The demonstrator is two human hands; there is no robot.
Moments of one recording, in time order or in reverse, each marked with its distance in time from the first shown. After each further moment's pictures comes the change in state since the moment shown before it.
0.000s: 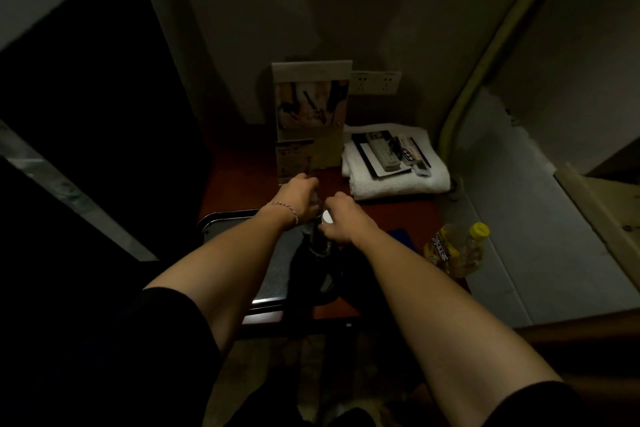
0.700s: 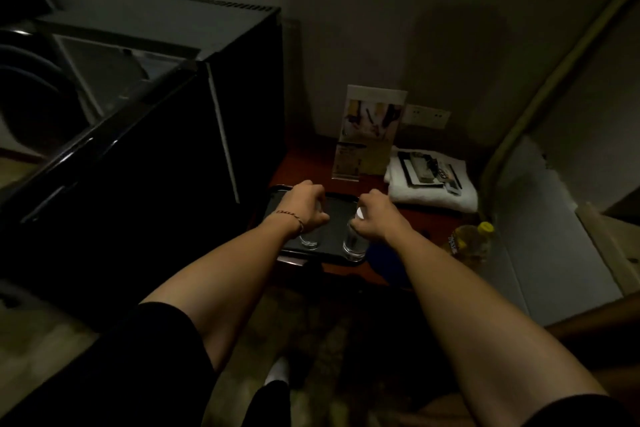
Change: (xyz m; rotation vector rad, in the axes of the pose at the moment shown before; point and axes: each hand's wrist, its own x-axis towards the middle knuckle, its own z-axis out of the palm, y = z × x) left_hand -0.238 0.050 -0.025 -0.043 0.307 -0.249; right_hand -0.172 -0.047 -0.020 -0.074 0.115 -0.166
